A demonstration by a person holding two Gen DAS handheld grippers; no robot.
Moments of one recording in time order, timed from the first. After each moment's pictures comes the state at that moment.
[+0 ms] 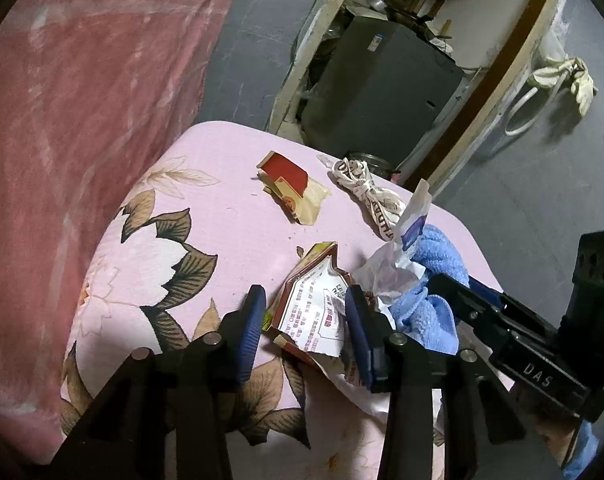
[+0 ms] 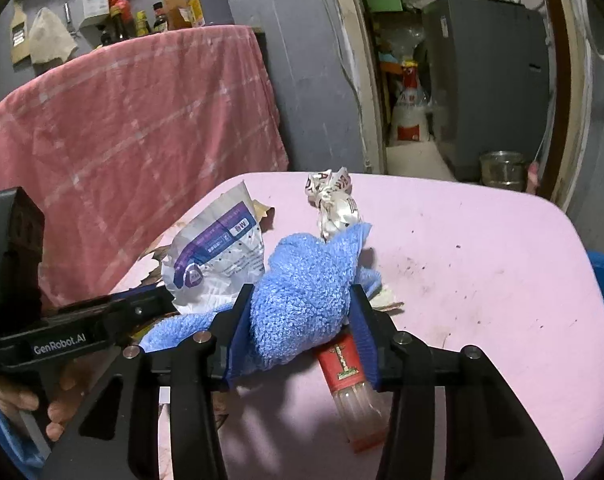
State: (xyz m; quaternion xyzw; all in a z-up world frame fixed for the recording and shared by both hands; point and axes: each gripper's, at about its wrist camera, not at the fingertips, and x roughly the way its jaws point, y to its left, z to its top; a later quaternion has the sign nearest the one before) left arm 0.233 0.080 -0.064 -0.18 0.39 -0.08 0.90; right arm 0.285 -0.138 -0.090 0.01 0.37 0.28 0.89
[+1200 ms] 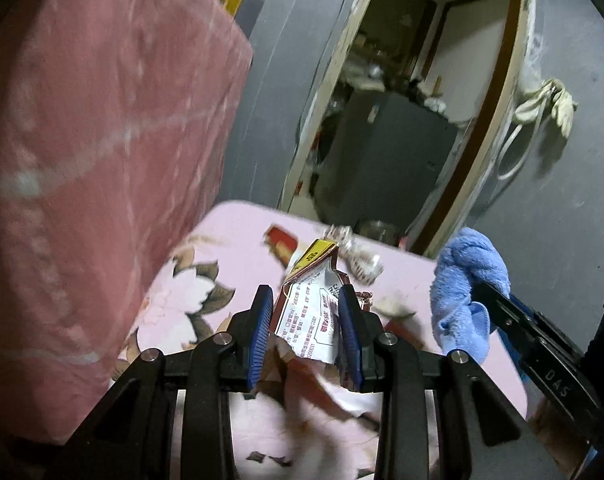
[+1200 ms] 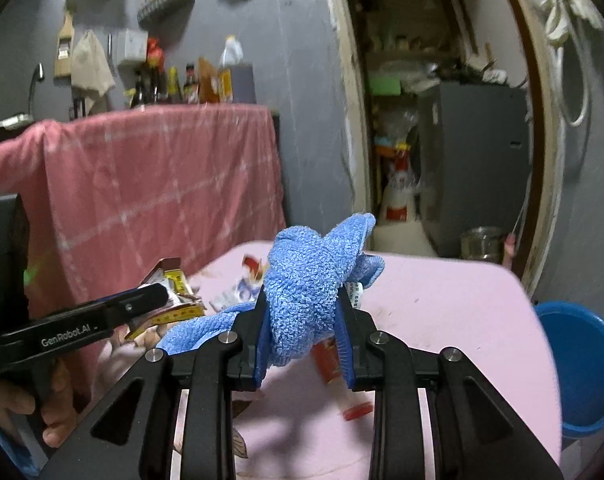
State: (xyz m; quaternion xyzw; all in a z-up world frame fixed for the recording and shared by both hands) left arm 0.172 0.055 -0.033 -0.16 0.24 -0.03 0.96; right arm 0.210 -0.166 -0.042 0.01 0.20 0.26 0.94
